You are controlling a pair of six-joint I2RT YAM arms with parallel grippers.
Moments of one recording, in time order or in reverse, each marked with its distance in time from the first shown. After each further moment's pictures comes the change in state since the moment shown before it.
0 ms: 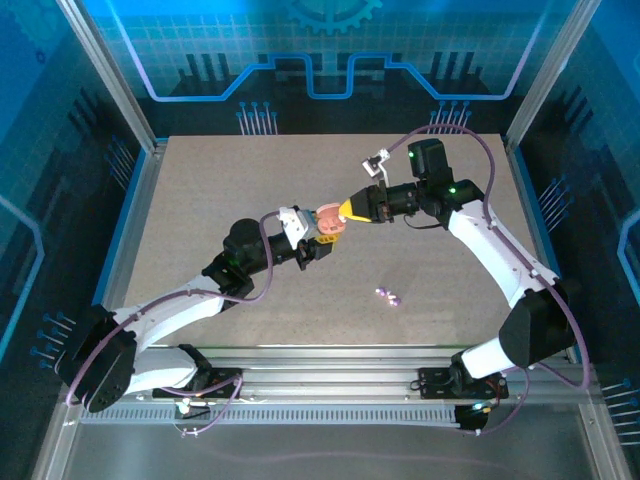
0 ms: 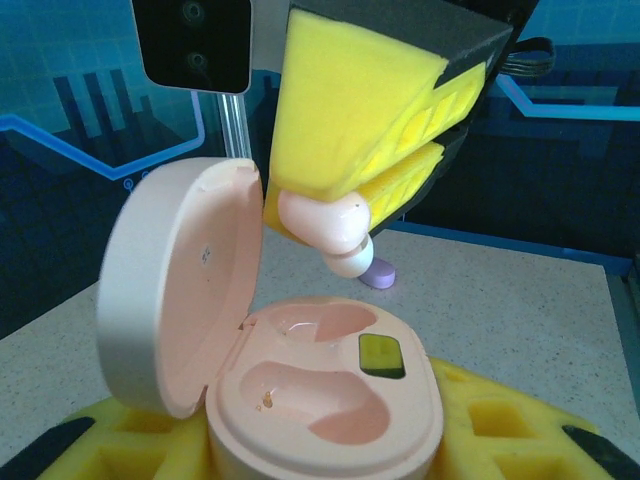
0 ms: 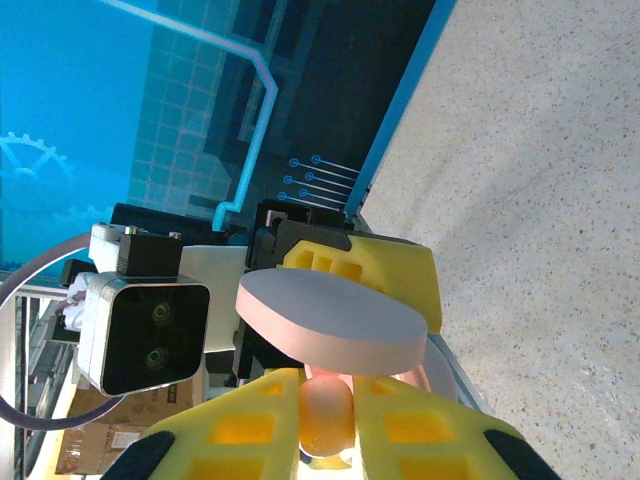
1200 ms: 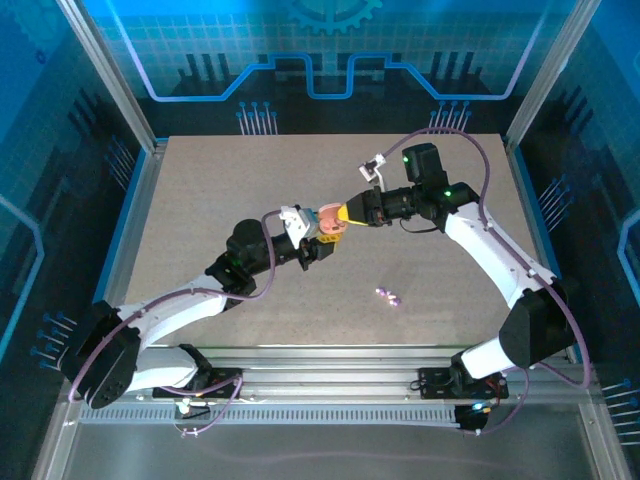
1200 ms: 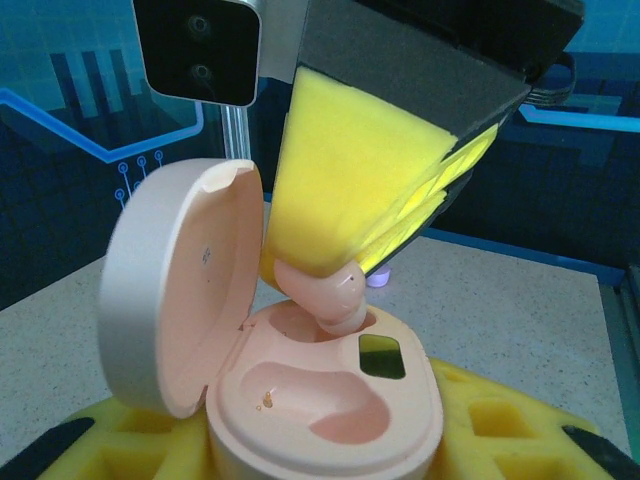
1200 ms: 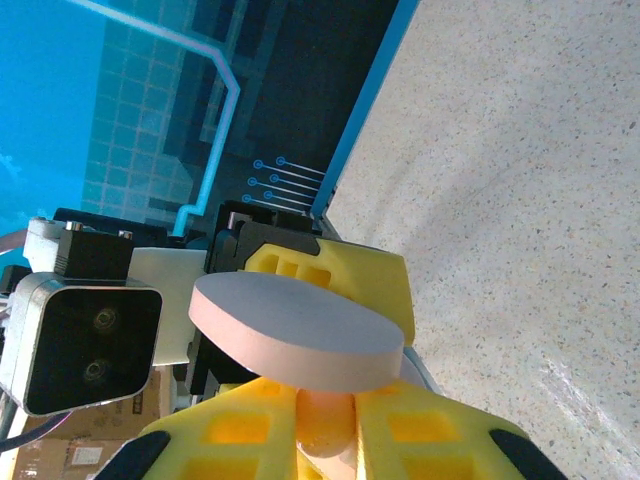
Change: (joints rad) left arm -0.011 0.024 0.000 0.016 -0.018 -0.053; right arm 0.027 -0.001 -0.025 -0.006 0.091 -0.042
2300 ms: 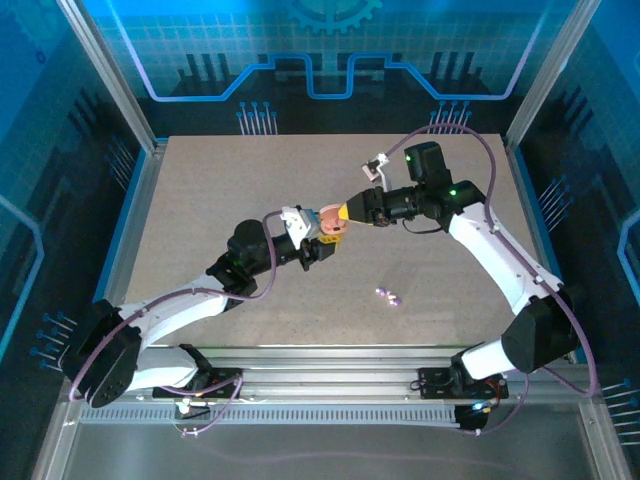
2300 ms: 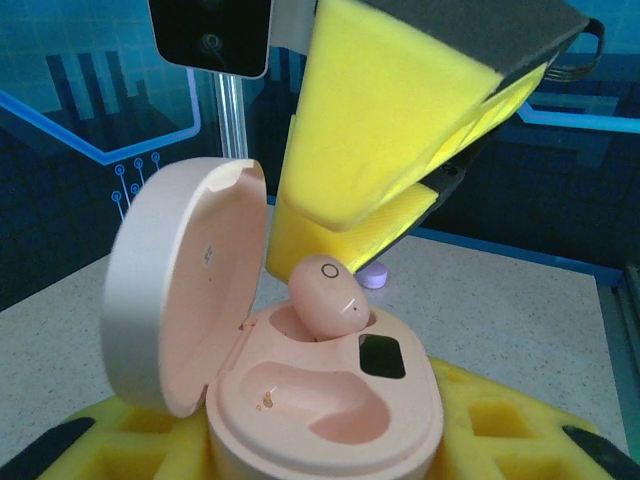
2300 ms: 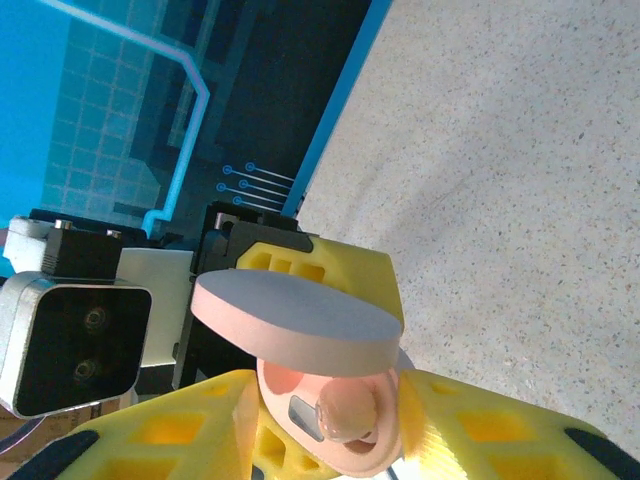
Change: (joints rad) left arm -0.006 0.005 0.000 0.008 -0.002 0.001; right arm 0.005 -0.027 0.039 -0.092 0.085 -0.053
